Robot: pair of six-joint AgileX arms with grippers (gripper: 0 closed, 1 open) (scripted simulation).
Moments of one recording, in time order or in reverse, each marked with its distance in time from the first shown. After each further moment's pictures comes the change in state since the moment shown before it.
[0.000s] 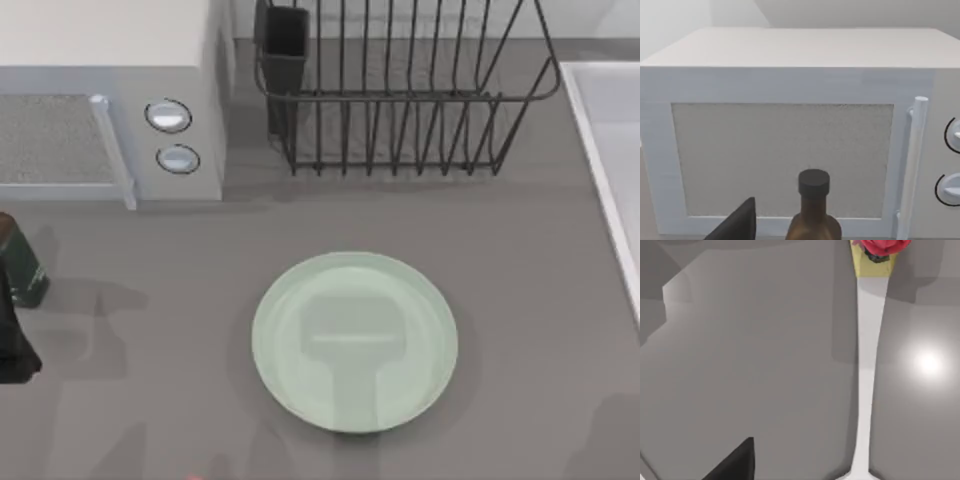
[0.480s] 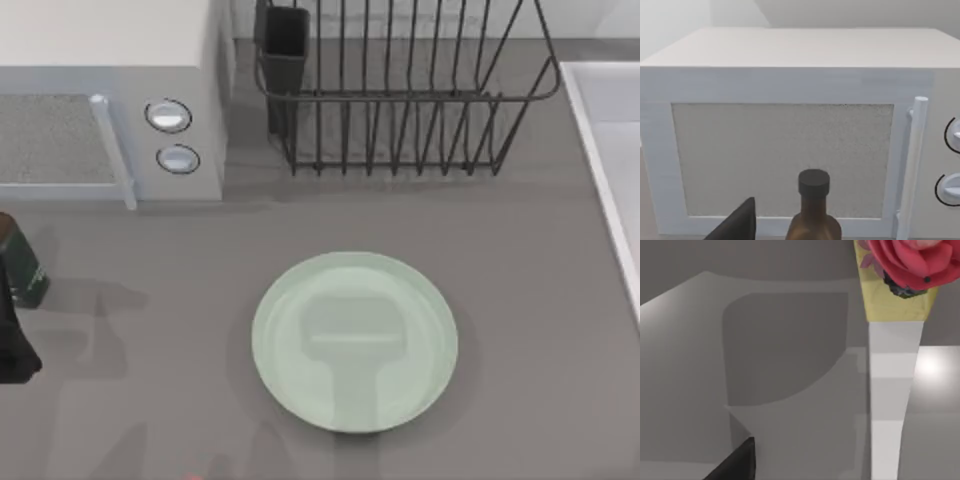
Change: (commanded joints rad) left arm 0.000 0.000 0.000 0.000 0.000 0.000; right arm 0.002 0.176 -0.199 0.386 0.000 0.006
